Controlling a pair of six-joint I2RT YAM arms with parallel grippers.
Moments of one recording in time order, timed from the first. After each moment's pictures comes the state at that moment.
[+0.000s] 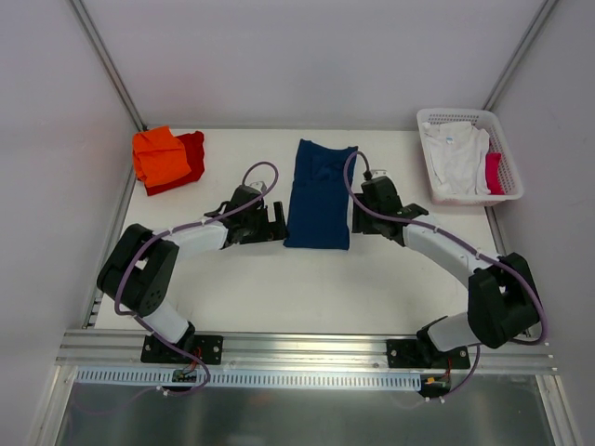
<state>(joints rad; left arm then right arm) -0.50 1.61 0.81 -0.08 0.11 -0.57 0.51 1.44 0.95 -0.39 0.20 0.39</state>
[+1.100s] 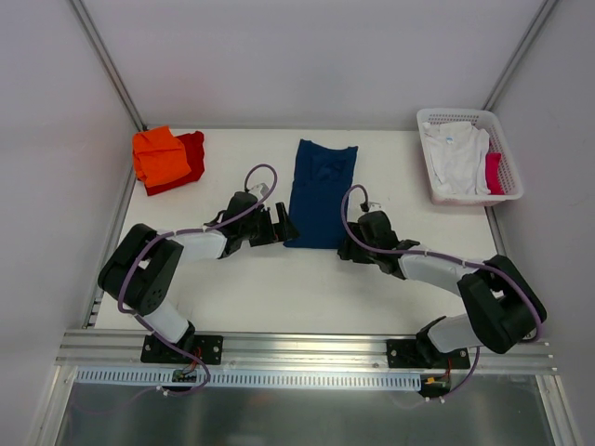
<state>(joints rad) -0.50 1.62 0.70 0.21 0.26 -0.67 0.62 1.42 0.60 -0.03 0.09 0.61</state>
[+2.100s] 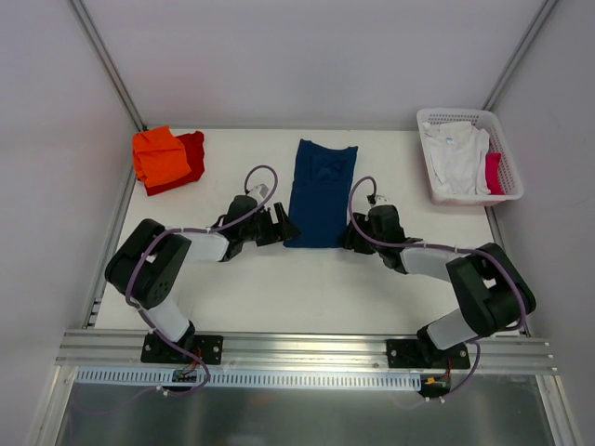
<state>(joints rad) -0.50 1.67 0.66 0.38 0.29 -0.72 0.48 1.50 0.56 0.24 -0.09 0.62</state>
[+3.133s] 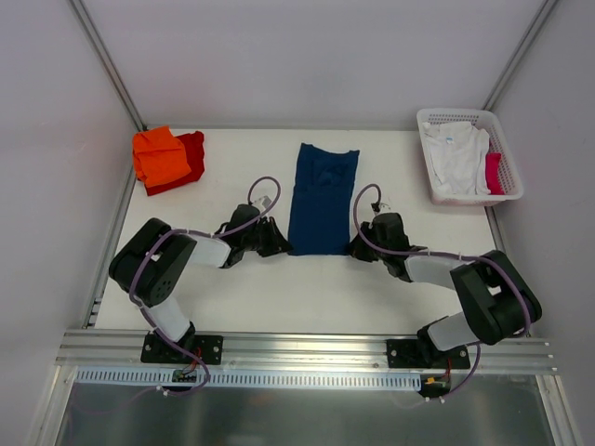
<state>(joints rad) -0.52 1.71 0.61 0.42 0.34 -0.77 0.47 1.48 0.49 0.28 -0.12 0.65</state>
